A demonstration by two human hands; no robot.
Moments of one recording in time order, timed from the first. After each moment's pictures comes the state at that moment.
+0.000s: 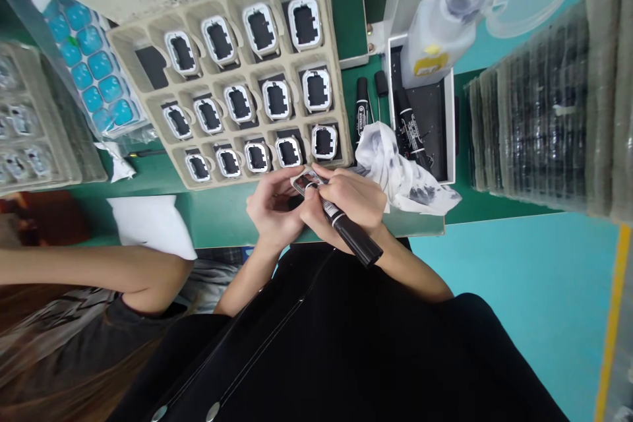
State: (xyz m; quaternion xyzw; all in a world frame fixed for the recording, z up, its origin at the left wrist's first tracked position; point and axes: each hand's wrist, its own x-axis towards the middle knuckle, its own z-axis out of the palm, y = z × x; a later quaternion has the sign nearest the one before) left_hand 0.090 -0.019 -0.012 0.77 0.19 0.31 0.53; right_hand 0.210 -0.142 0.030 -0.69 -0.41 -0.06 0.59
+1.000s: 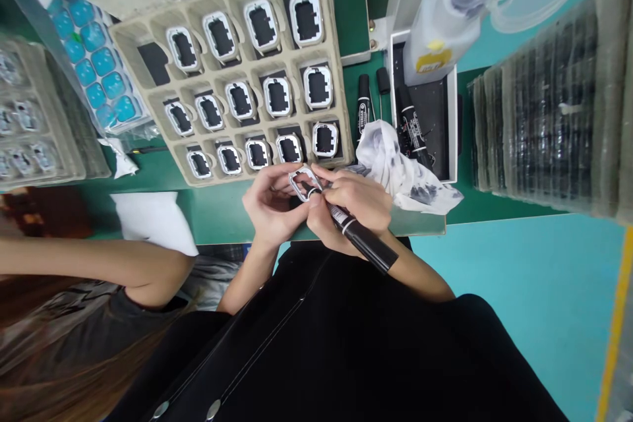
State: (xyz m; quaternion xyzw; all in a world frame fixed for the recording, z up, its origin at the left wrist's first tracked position) left_hand 0.093 -0.014 0.001 0.70 0.18 0.27 0.64; right_hand 0.213 -0.138 0.033 -0.62 -0.41 -0.06 0.67
